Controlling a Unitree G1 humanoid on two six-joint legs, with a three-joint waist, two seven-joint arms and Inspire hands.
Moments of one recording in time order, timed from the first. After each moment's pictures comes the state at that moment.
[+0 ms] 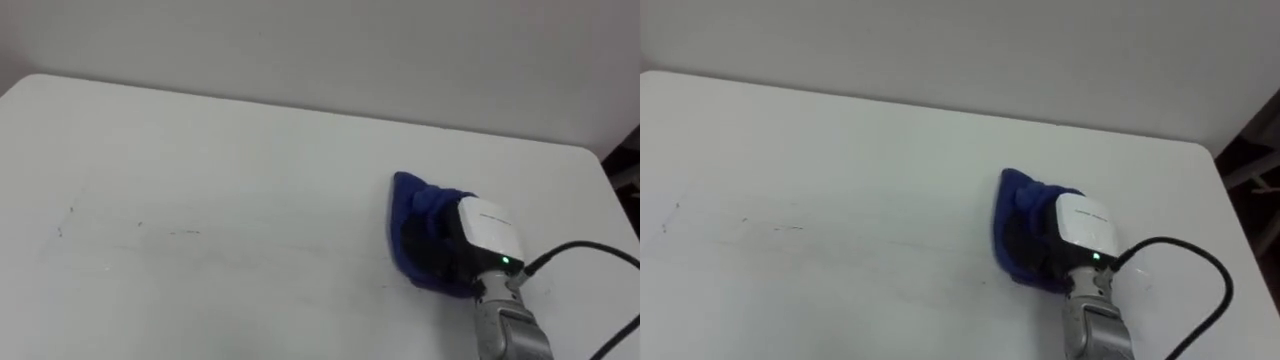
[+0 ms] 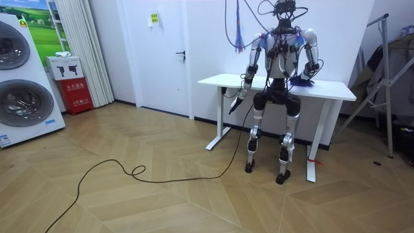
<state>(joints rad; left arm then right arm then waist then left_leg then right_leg) 0.27 0.19 0.06 0.88 0.07 0.12 0.36 0.10 -0.27 0.27 0.27 -0.91 0.19 -0.28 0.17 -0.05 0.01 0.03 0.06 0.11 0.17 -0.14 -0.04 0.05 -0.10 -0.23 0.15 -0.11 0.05</state>
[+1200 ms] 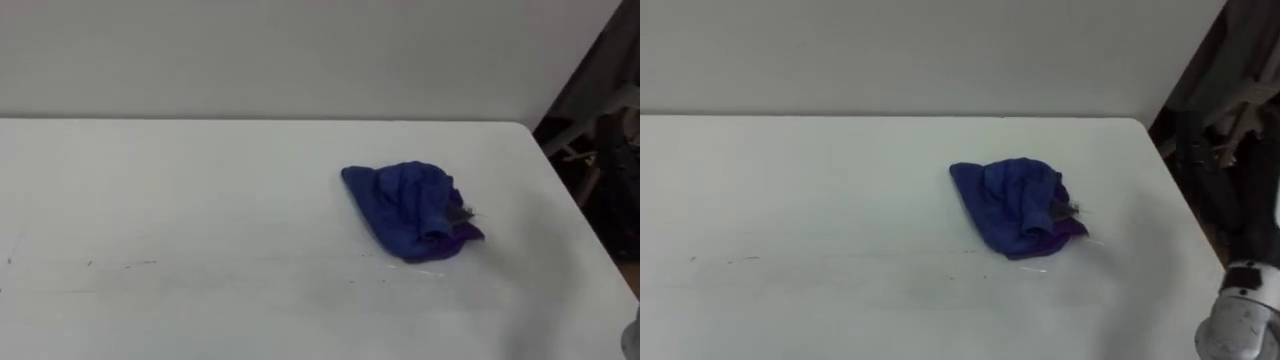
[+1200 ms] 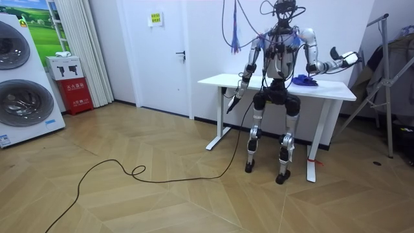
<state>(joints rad) 0.35 0.20 0.28 0.95 0.03 0.04 0.27 0.23 -0.31 -0.37 -0.03 -0.40 0.00 -0.37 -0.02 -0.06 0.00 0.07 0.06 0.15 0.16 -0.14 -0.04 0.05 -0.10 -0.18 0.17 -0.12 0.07</state>
